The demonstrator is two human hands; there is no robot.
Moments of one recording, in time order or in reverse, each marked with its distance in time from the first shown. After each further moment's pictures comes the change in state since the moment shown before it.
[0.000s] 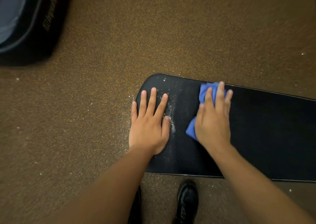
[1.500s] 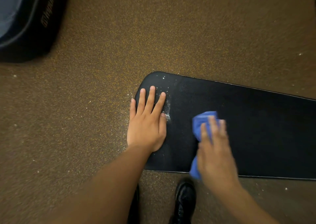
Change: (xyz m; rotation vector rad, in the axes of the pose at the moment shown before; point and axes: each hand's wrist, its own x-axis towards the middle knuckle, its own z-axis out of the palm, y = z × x) left_hand -0.001 -0.001 0.000 -0.038 0.038 0.005; right_hand -0.089 0.024 -0.012 -0.105 -0.115 -0.249
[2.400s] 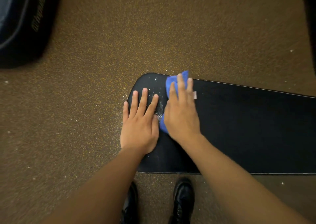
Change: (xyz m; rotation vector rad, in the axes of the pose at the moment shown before) left_hand 0.000 -0.002 0.002 0.012 0.016 0.014; right_hand 0.116 -0.044 0.013 -0.005 0.096 0.035
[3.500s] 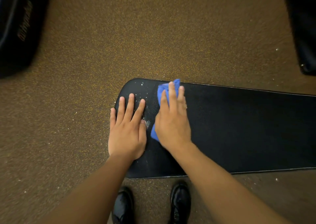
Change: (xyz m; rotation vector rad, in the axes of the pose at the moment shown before) left_hand 0.000 -0.001 0.001 -0.011 0.016 -0.012; right_hand -0.012 0.002 -0.007 -0.001 0.012 0.079
